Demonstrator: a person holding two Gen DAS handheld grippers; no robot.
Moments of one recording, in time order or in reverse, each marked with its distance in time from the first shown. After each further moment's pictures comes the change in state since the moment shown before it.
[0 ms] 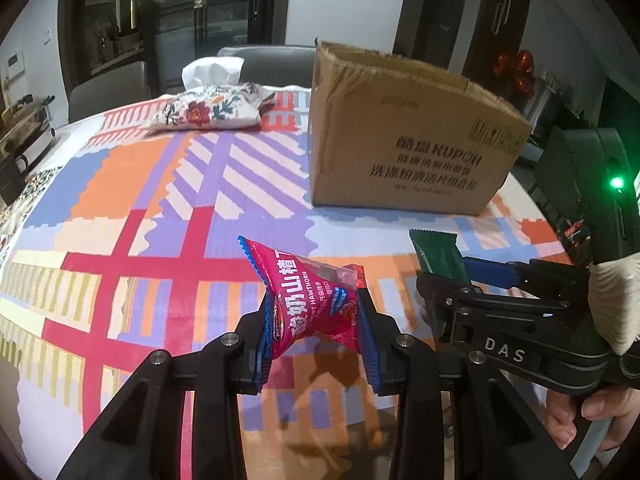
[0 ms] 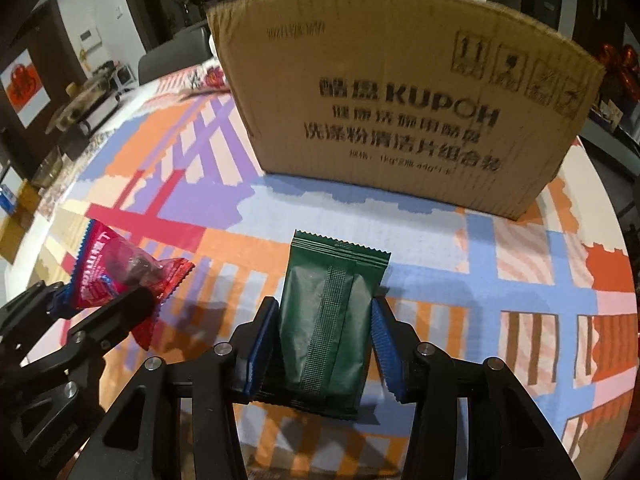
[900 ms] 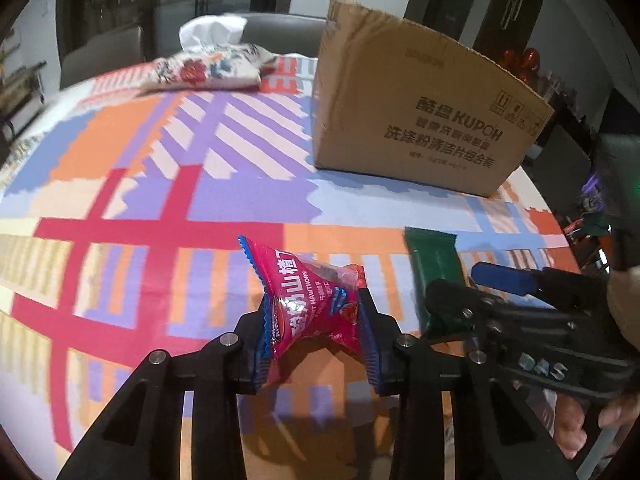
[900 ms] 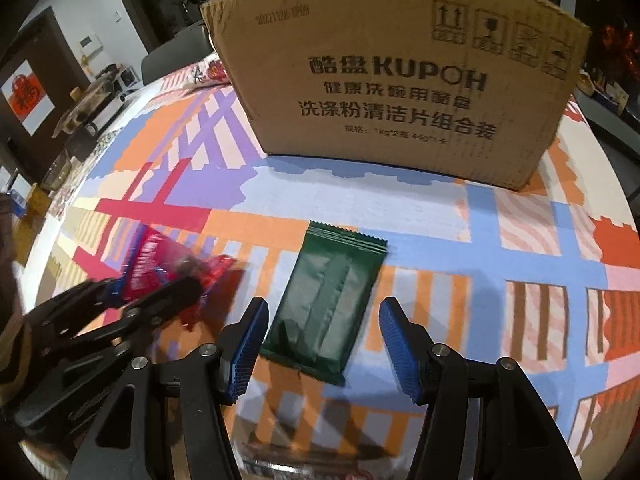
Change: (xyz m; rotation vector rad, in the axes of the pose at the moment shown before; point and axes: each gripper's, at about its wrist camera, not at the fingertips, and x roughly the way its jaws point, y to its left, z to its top) left arm 0.034 0.013 -0.016 -0.045 0.079 -0.034; right arm 0.014 -0.004 -0.013 0.034 0.072 0.037
